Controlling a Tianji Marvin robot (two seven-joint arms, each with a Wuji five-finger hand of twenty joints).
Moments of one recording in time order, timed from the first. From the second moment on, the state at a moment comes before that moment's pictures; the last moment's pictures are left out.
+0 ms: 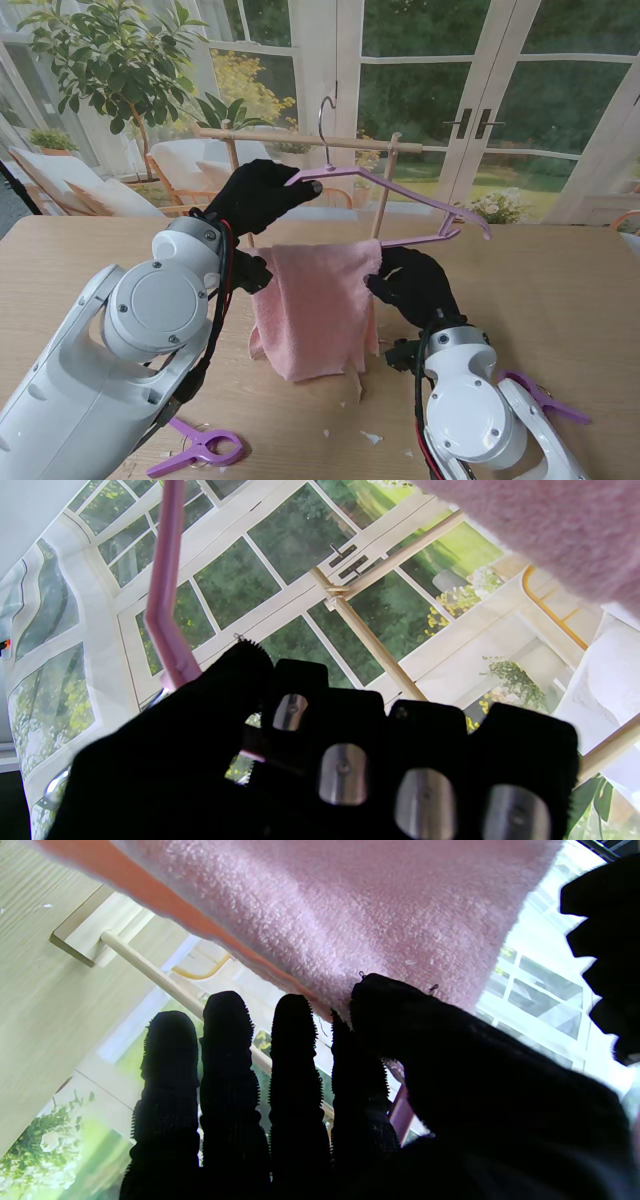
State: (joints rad) left arm 1.31 -1.16 -1.07 -2.16 0.25 0.63 -0.05; right arm -1.80 -1.20 1.23 -2.15 -0.37 0.38 -0.25; left_hand 0.63 -0.36 0.75 -0.13 1.02 0.05 1.36 1.52 1.31 0.08 1.52 1.11 1.22 0.20 1.76 1.01 1.03 0.49 1.79 1.28; right_hand 0.63 -0.65 0.99 -0.11 0.78 -0.08 0.93 0.70 0.79 0.06 0.85 0.55 0.66 0.17 0.96 0.62 0.38 0.20 1.29 0.28
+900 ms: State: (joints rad) left arm 1.30 -1.16 -1.06 -2.15 0.28 0.68 -0.04; right arm -1.88 -1.15 1.34 -2.34 -0.41 0.44 -0.10; left_hand 0.63 -0.35 0.72 -0.13 1.02 0.04 1.37 1.52 1.31 0.07 1.52 1.11 1.22 0.19 1.76 1.01 1.03 0.47 1.79 1.28; right_hand 0.64 -0.69 0.94 -0.12 0.88 -0.08 0.91 0.58 0.87 0.07 0.87 0.60 0.71 0.17 1.05 0.66 0.47 0.18 1.51 0.28
